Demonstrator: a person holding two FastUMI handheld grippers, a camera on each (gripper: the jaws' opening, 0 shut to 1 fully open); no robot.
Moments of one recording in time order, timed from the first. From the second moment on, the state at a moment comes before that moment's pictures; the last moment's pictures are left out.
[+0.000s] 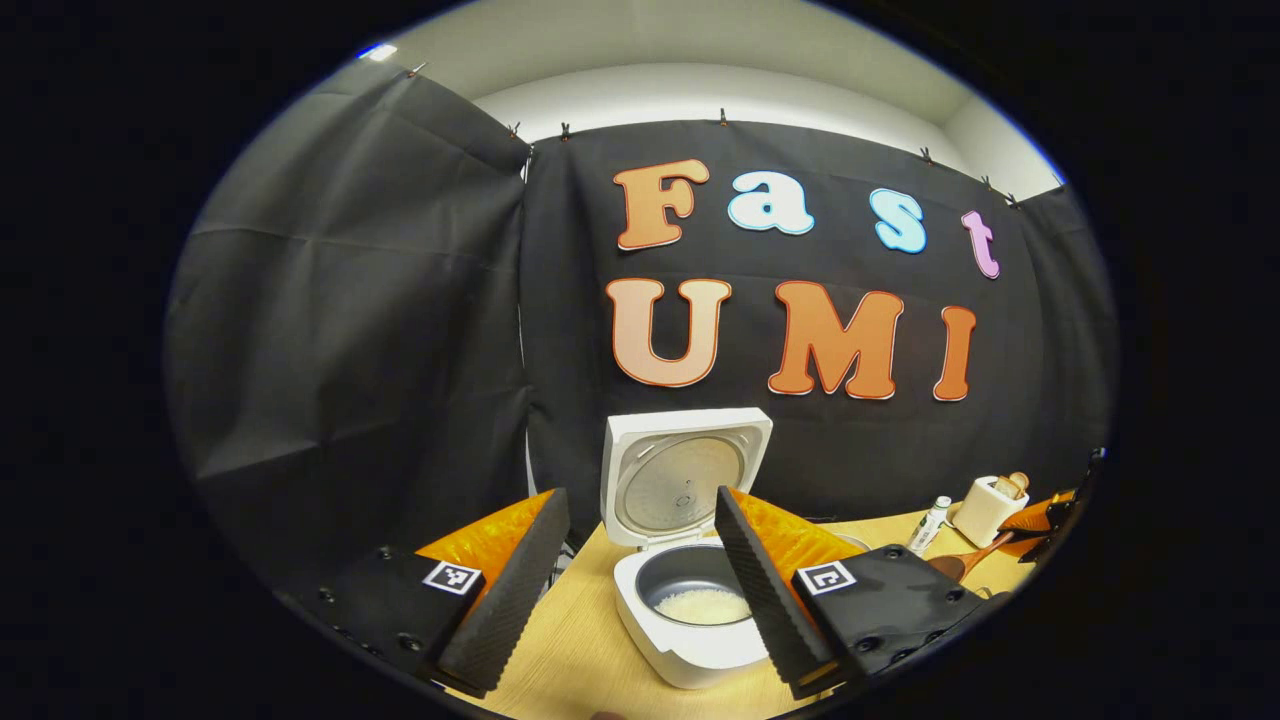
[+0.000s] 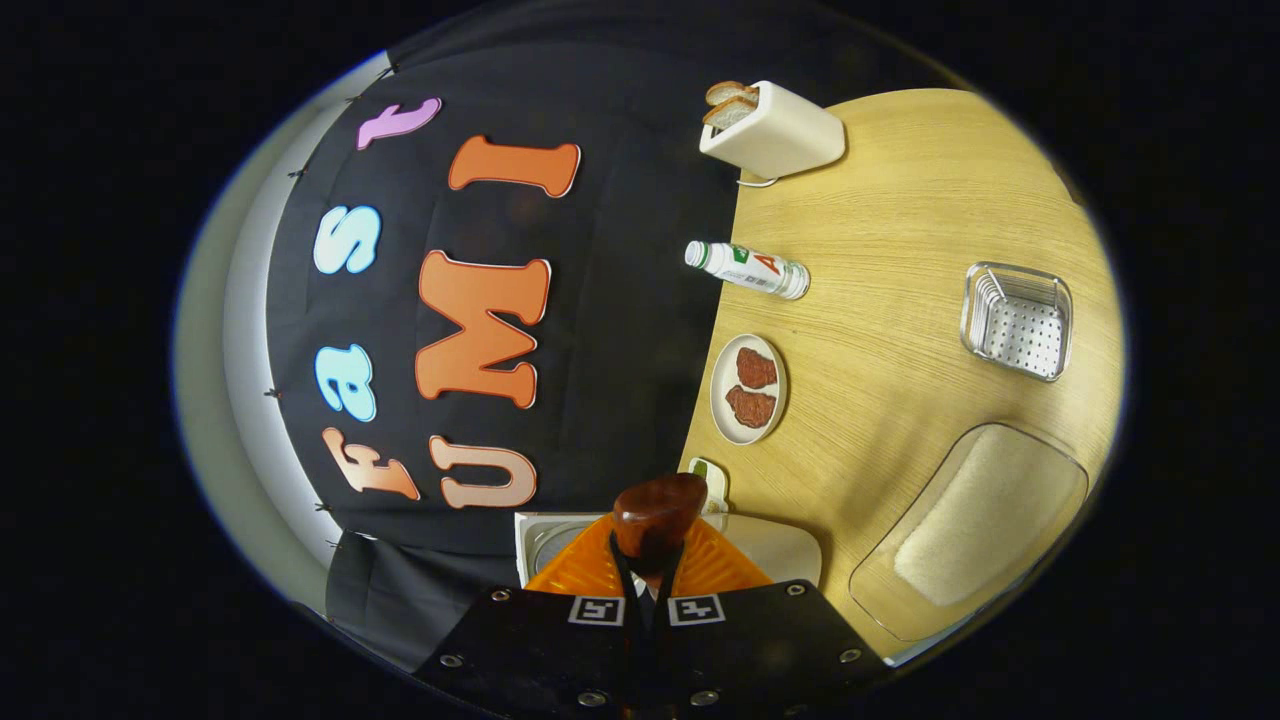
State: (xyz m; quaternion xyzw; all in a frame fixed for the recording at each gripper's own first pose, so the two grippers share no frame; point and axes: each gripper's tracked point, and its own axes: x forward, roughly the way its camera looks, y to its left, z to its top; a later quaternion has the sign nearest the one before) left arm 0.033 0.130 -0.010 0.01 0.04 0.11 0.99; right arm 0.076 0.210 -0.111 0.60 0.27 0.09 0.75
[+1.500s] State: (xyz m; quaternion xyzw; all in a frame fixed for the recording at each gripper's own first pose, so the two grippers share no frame) left arm 0.019 0.174 -0.026 -0.02 0.06 0.13 0.99; right arm 0.168 0.400 -0.065 0.43 0.24 0.19 0.85
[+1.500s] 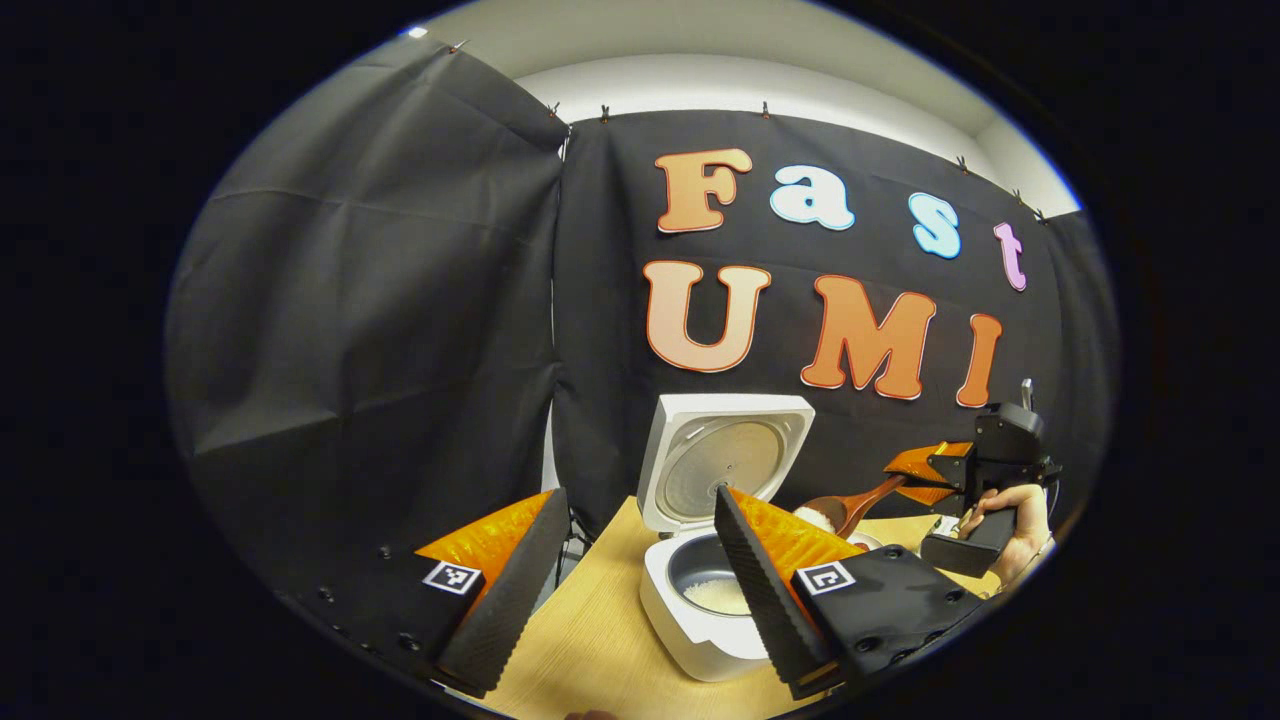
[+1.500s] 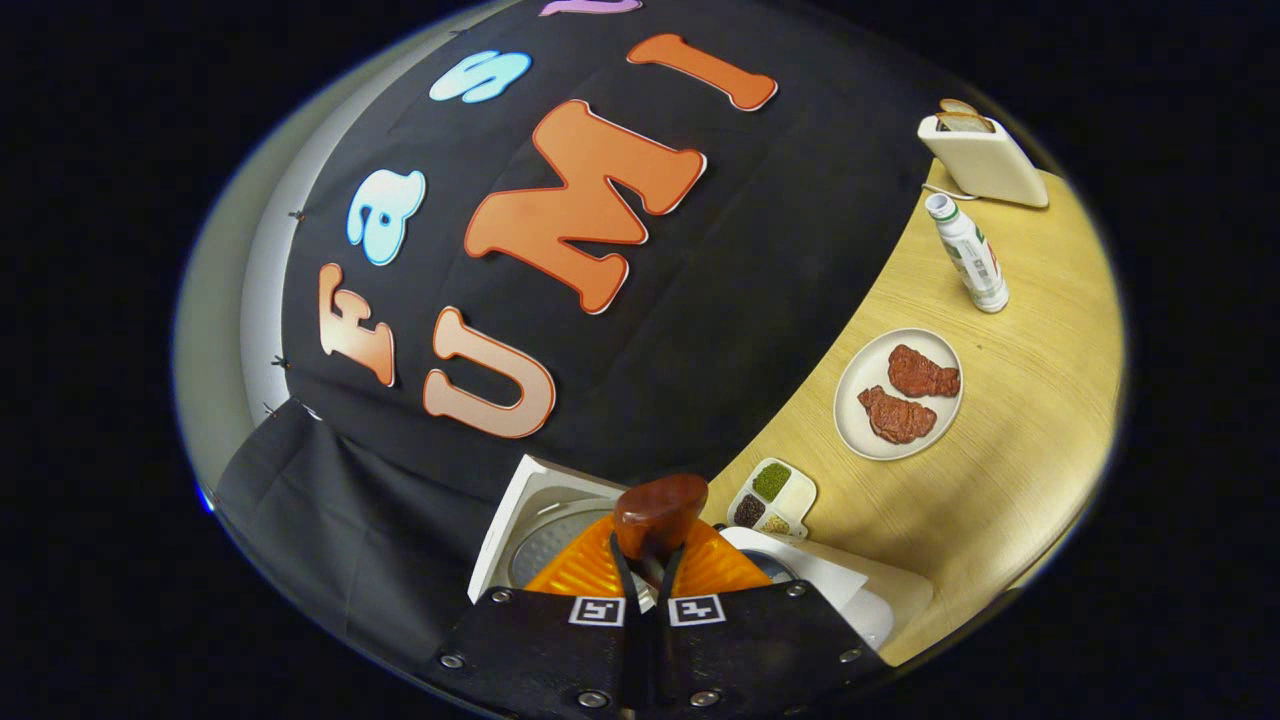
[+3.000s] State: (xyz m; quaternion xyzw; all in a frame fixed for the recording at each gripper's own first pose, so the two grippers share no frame) left arm 0.003 0.179 -0.027 -0.01 0.06 0.14 0.99; right arm 0.148 0.428 -0.017 0.22 0.12 0.25 0.93
